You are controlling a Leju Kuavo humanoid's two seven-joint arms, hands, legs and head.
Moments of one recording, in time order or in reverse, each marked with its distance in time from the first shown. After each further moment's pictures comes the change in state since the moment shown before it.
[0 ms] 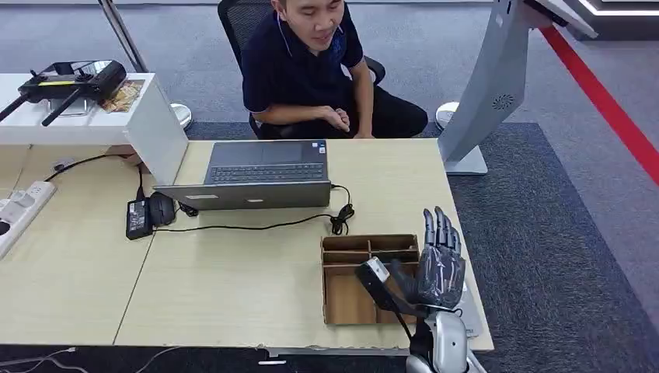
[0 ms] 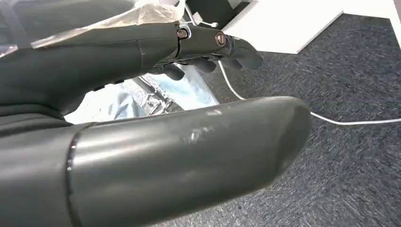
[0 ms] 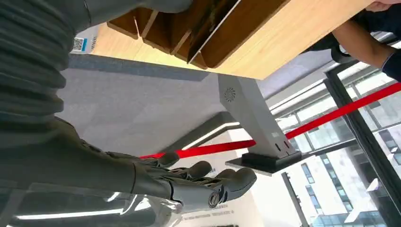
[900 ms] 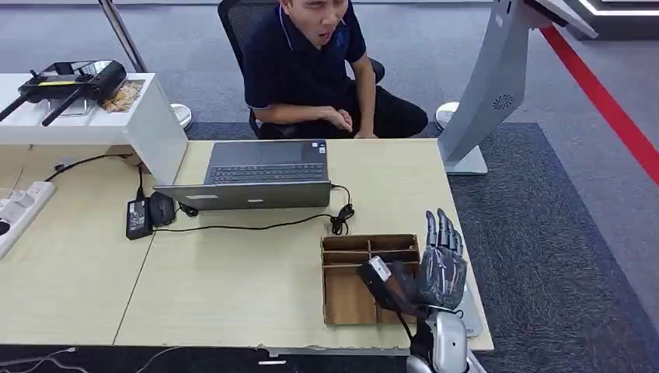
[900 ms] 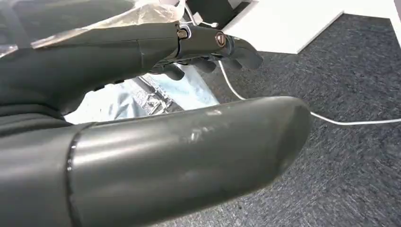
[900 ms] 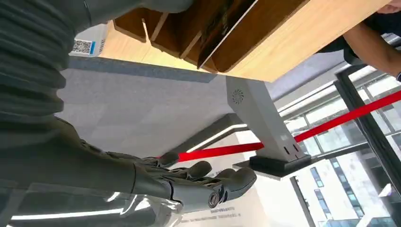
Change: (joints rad) left arm 0.000 0.000 0.000 0.000 -0.001 0.000 0.001; right arm -0.001 -0.003 0.000 0.019 0.000 0.000 0.032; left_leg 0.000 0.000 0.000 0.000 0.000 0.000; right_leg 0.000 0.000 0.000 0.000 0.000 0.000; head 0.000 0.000
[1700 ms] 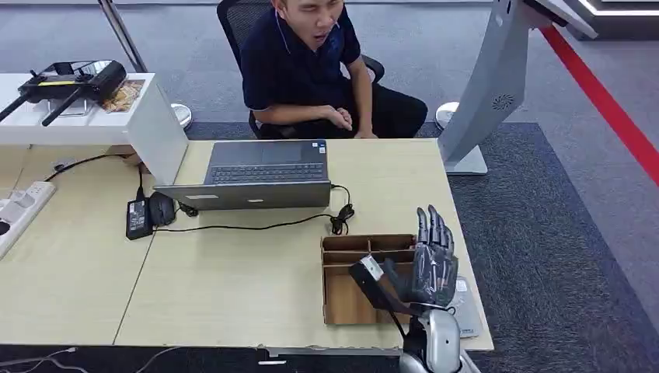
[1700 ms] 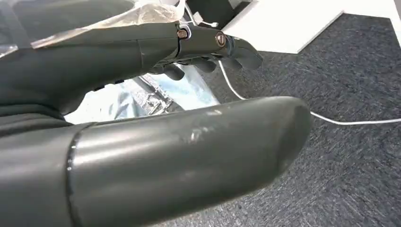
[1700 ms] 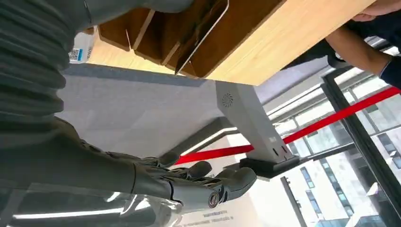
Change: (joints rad) left arm 0.000 0.000 0.000 0.000 0.002 0.000 0.000; right arm -0.009 0.032 0.004 0.002 -0.006 0.000 -0.036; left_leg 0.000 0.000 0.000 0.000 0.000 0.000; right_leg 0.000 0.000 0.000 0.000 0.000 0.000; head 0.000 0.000
